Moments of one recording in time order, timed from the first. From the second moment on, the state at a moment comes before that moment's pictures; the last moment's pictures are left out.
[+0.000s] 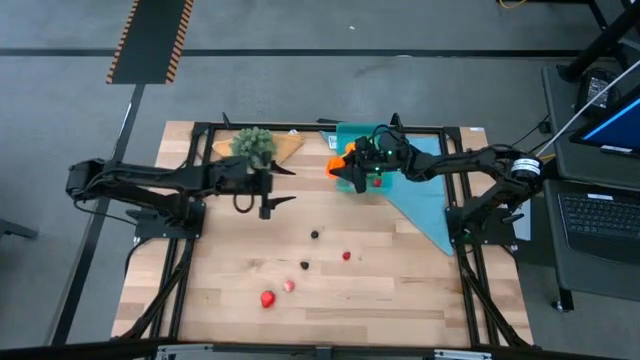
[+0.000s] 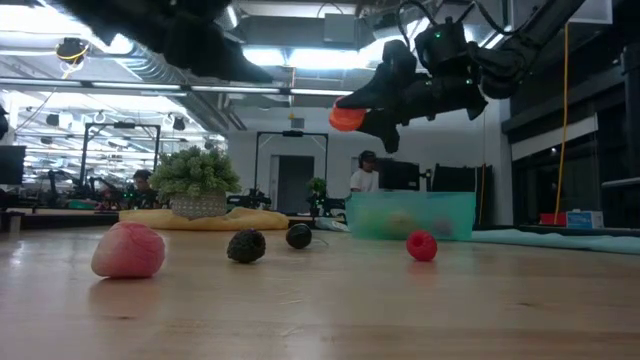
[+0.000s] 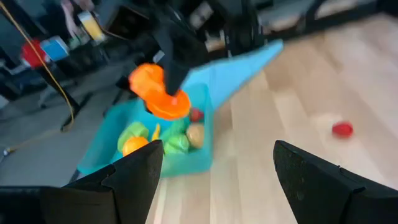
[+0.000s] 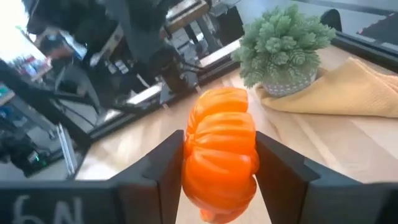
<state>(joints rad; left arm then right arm) 0.13 1.03 0.58 0.14 -0.05 0.34 -0.41 1.57 0.73 0.63 -0.43 0.39</state>
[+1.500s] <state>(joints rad) 0.18 0.71 0.31 0.27 0.02 0.19 -0.45 1.19 0.73 -0.20 -0.04 -0.05</state>
